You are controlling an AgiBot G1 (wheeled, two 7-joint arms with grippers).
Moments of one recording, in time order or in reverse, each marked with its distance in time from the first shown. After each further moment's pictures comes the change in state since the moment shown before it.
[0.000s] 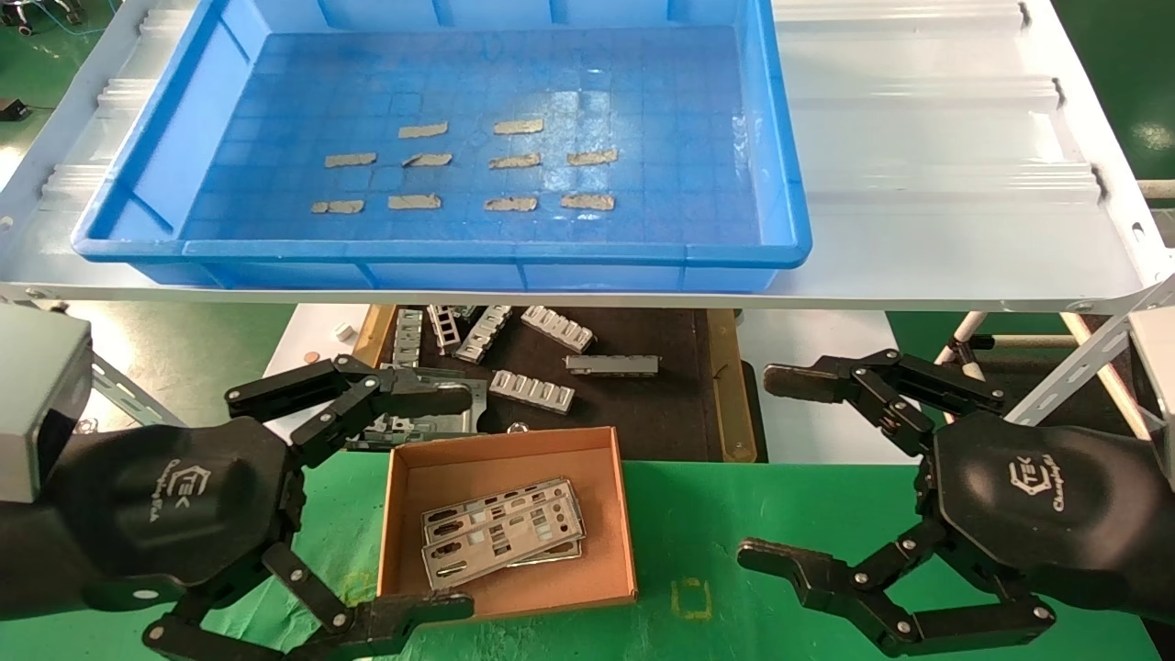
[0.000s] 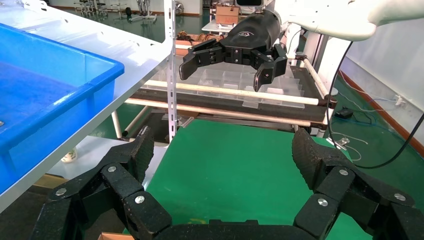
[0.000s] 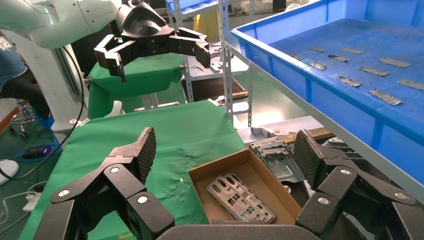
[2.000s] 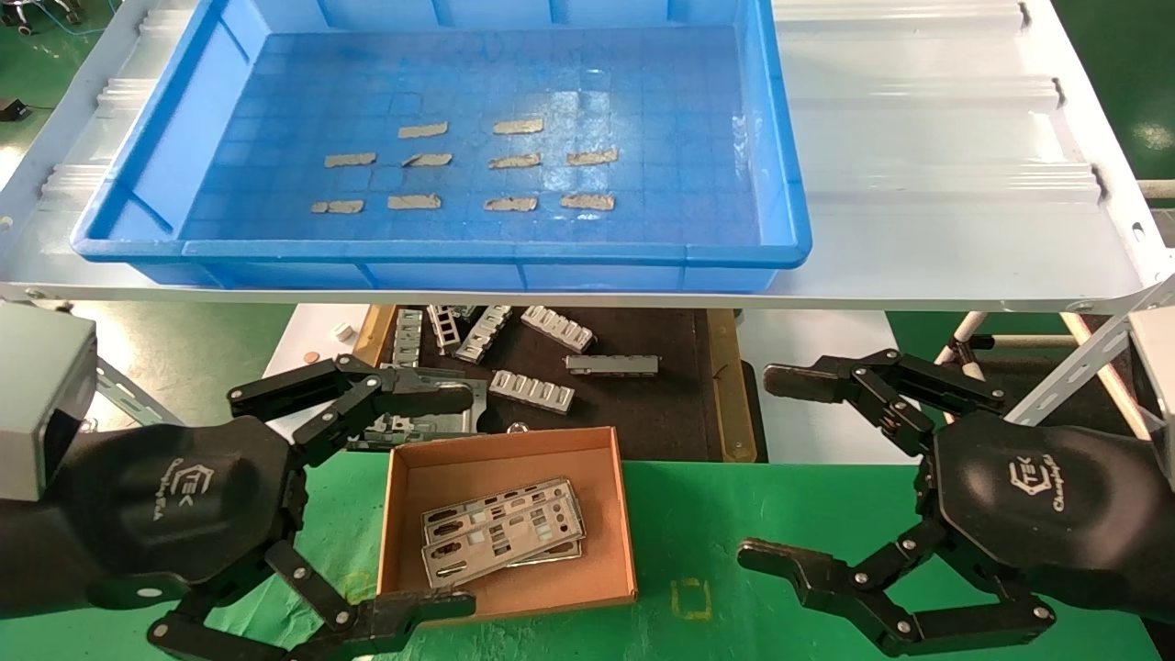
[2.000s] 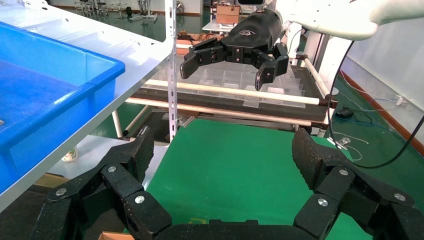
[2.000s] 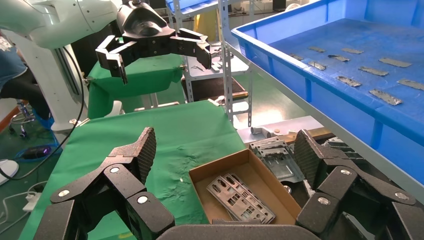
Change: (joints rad) left arm -0.002 0.001 0.004 0.002 0.002 -0.003 0.002; right arm 0.000 0.000 0.000 0.000 0.000 0.000 0.000
